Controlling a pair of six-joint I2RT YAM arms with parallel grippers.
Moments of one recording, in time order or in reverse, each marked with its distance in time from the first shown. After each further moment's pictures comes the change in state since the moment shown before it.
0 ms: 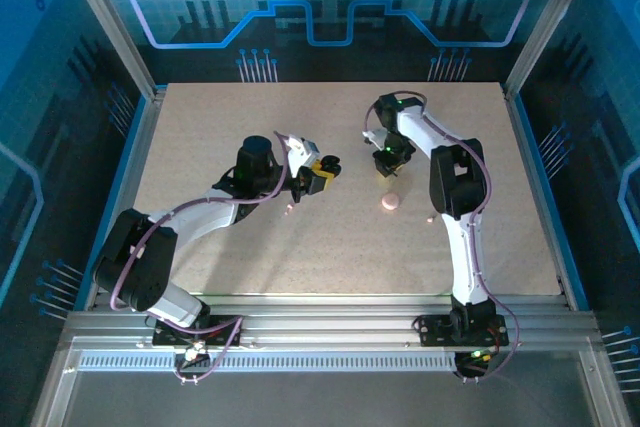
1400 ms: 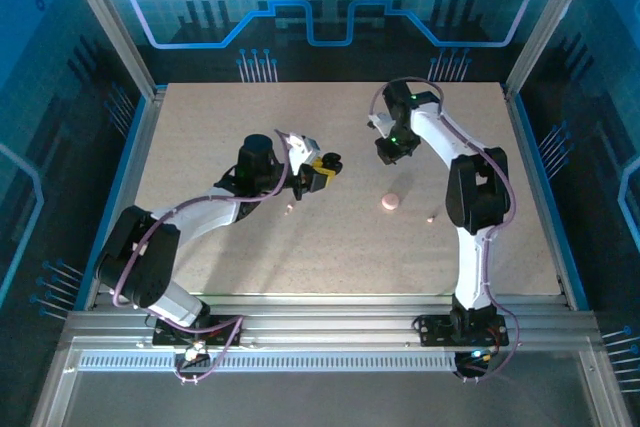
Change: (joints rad) left arm 0.000 0.024 0.013 0.039 -0.003 -0.022; right arm -0.001 -0.254 -0.158 0.110 -0.090 0.082
